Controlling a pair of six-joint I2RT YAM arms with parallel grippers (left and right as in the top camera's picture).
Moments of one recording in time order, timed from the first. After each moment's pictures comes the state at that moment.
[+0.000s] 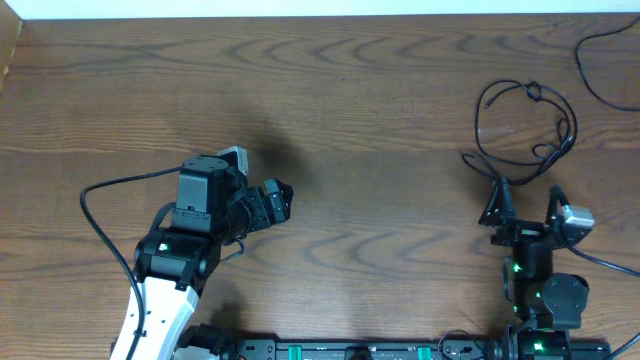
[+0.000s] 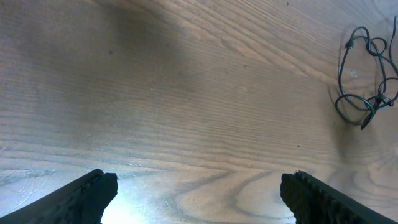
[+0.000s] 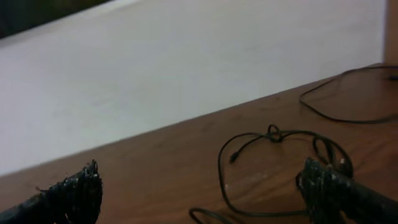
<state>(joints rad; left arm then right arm) -0.21 0.98 0.78 -0.69 0.28 -0.51 -0.01 0.27 0.01 0.32 0.07 0.31</state>
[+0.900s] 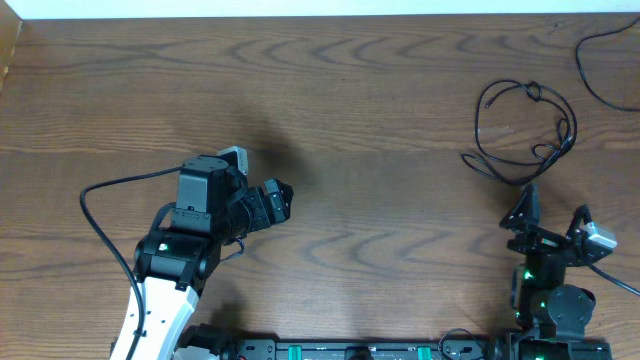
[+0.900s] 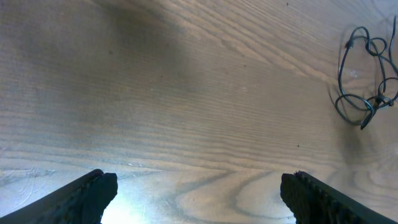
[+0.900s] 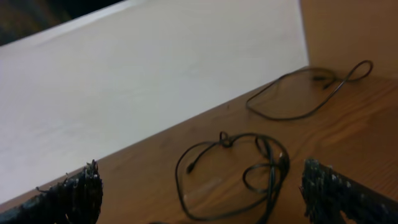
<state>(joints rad) -0.21 0.98 0.78 -0.69 0.28 -0.51 -0.09 0.05 0.01 0.08 0.17 0.35</state>
